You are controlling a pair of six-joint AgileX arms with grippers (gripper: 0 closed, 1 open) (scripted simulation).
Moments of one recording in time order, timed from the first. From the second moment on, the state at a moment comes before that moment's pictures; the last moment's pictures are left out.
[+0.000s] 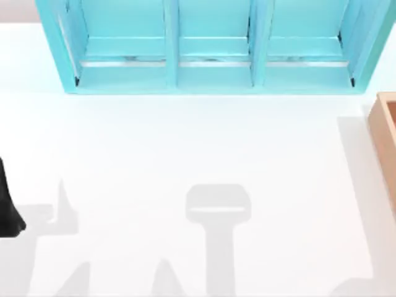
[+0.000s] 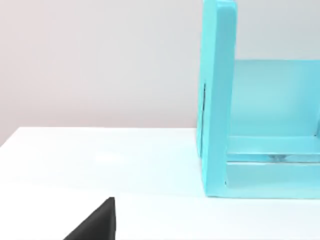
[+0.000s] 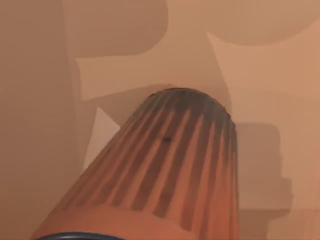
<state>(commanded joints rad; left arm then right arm) 0.00 0.00 0.00 0.00 0.00 0.00 -0.50 1.56 0.89 -0.90 0.00 -0.49</state>
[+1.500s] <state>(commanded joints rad) 0.00 0.00 0.00 0.00 0.00 0.00 -0.25 1.45 1.04 -1.18 0.00 -0.25</state>
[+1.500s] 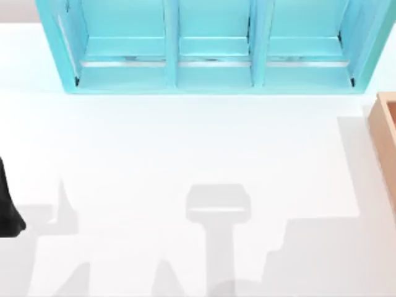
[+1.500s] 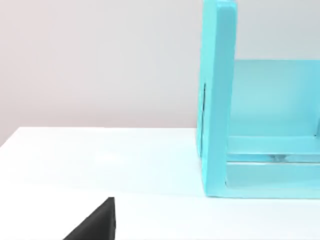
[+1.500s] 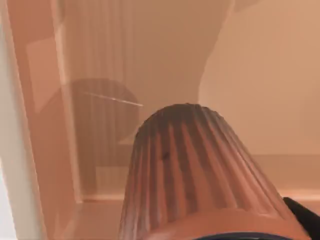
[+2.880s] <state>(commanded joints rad) 0.00 0.00 0.00 0.00 0.00 0.00 0.43 2.00 1.87 -1.50 0.02 0.45</state>
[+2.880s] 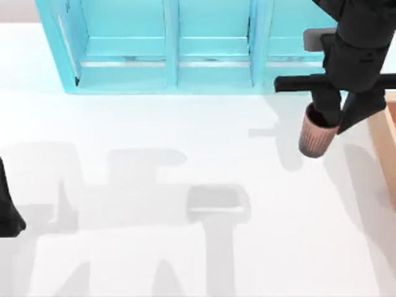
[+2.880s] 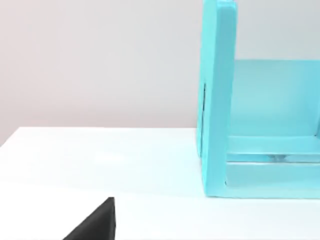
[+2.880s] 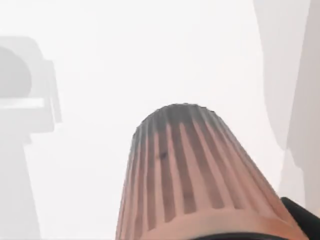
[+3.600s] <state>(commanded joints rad) 0.00 0.00 0.00 0.00 0.00 0.00 0.54 2.10 1.92 -1.45 0.03 0.56</state>
